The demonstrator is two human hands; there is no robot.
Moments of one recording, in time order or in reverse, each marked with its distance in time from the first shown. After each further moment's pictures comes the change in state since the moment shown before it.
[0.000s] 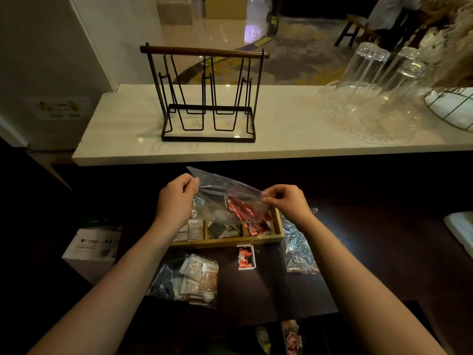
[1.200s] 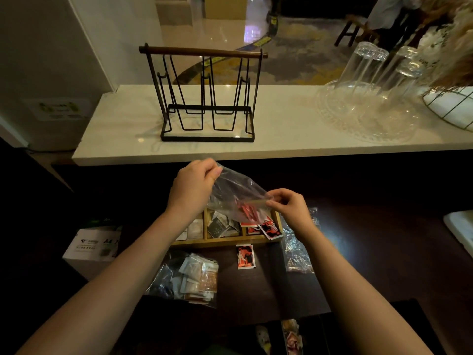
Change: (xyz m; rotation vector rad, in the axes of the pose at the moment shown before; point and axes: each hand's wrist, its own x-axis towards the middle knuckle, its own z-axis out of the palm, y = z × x) left_hand 0.011 0.035 0.007 0.255 -0.001 0.288; right_hand -0.009 0.024 0.007 0.257 0.058 0.057
